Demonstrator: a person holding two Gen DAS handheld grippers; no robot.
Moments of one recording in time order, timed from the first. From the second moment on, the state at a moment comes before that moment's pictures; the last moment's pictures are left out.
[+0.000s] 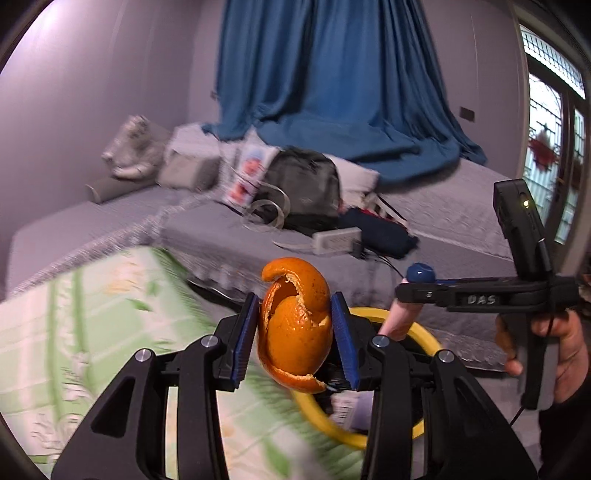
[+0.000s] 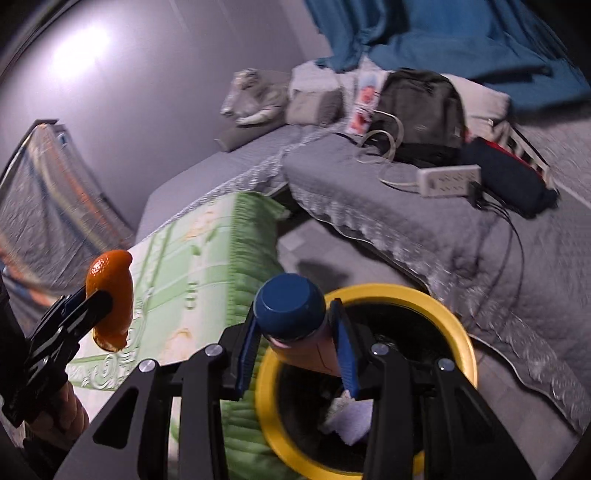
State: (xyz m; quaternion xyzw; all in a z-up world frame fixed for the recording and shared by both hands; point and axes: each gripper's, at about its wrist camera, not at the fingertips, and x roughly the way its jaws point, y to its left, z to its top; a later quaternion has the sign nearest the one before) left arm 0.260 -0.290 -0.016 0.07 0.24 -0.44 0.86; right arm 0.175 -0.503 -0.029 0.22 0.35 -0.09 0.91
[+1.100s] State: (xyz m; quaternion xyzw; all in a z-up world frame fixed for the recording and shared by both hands) left arm 0.188 -0.024 0.006 0.00 0.15 -0.16 0.98; right arm 0.144 -0.316 -0.005 0.14 0.28 0.06 0.95
